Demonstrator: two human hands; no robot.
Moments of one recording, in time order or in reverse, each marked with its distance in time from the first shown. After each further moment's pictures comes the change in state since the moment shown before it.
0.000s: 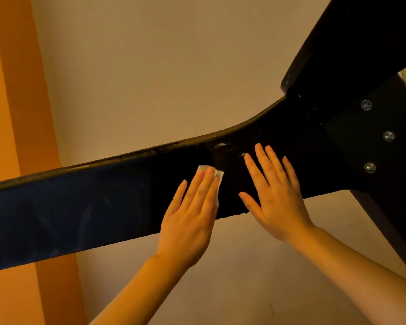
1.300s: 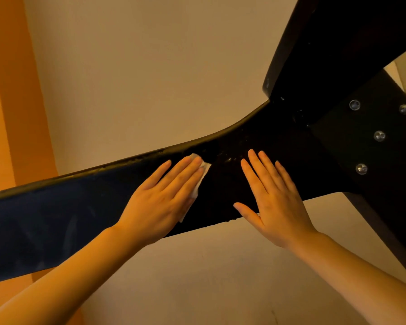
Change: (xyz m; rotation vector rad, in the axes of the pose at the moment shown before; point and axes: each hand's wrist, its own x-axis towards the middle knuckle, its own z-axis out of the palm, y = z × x) left_hand 0.038 -0.052 -0.025 0.177 -0.031 0.339; right_hand -0.006 0.018 -0.003 0.056 0.007 -0.049
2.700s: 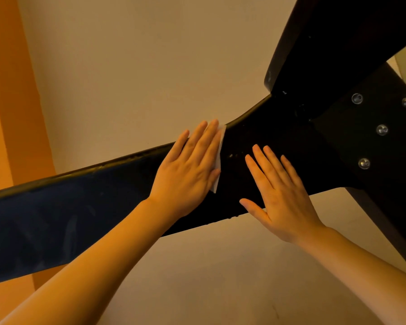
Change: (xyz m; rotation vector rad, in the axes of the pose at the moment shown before) left_hand 0.058 0.010 0.002 0.015 0.035 -0.148; right_hand -0.001 0.007 -0.002 -0.009 -0.010 -0.017
